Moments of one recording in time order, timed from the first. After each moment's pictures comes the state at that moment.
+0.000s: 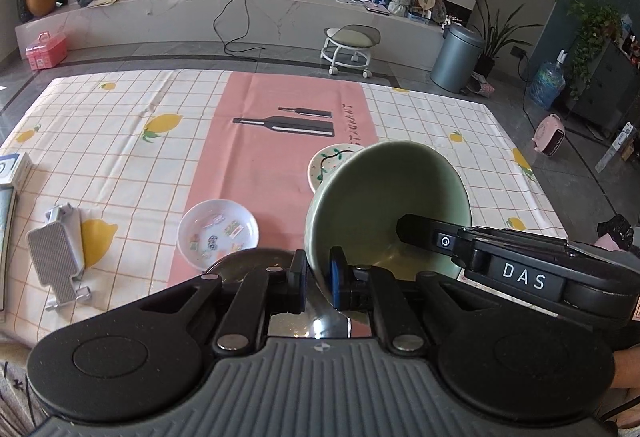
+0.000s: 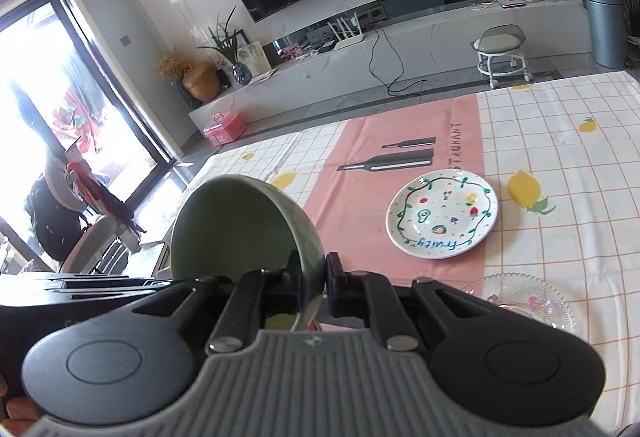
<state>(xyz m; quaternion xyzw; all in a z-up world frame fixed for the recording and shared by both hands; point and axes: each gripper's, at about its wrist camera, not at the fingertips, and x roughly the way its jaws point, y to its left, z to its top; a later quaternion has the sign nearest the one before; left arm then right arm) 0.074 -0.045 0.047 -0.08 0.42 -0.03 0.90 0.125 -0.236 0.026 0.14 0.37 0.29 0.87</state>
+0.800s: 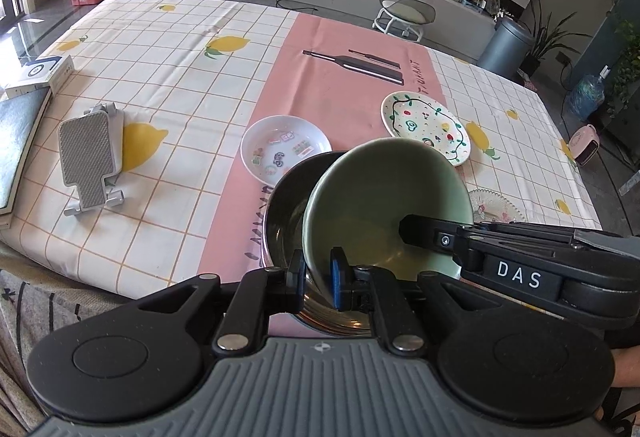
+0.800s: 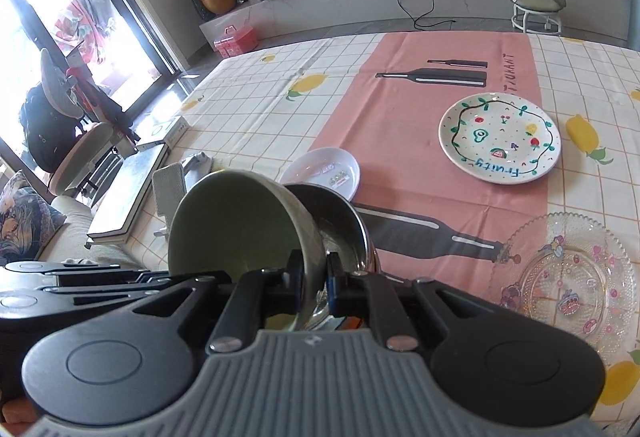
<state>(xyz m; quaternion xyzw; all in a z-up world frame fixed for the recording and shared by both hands) 0.038 0.006 -0.012 -0.13 0.46 0.02 0.88 0.114 -0.164 -0.020 0.05 0.45 0.31 0.83</state>
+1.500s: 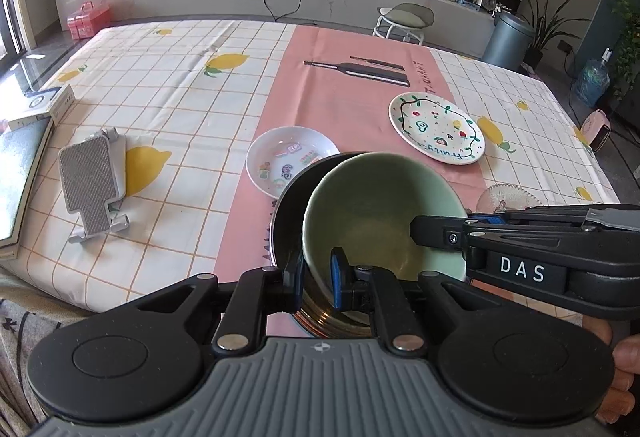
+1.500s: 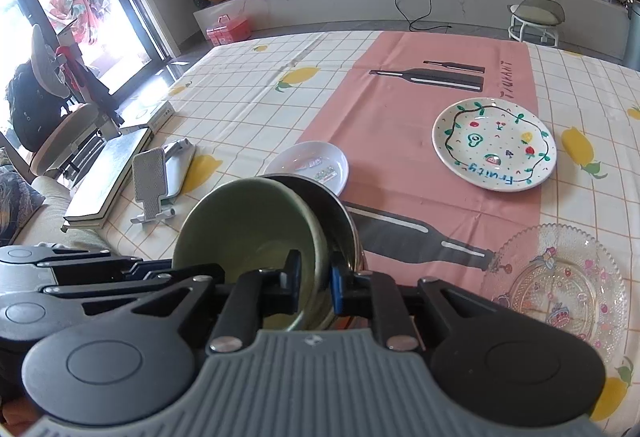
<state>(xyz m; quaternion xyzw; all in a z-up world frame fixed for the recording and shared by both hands) 0.039 -0.002 -0.024 -0.07 0.43 0.03 0.90 0.116 -0.154 -0.029 0.01 0.45 0.30 0.84</state>
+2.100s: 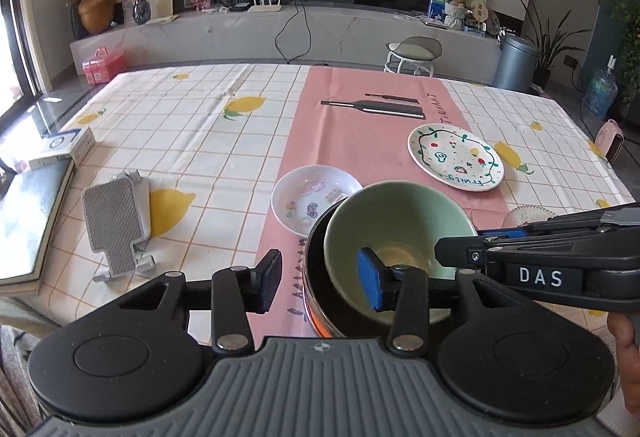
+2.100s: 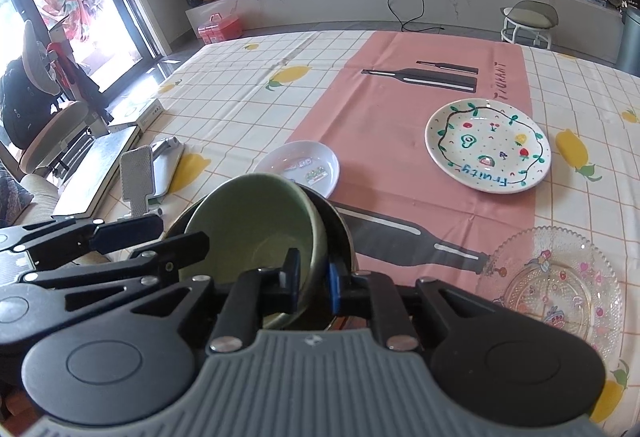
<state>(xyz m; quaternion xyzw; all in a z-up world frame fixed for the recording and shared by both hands) 0.037 0.008 -0.024 -0.05 0.38 0.04 0.92 0.119 -0.149 -0.034 0.00 0.44 0.29 0.85</state>
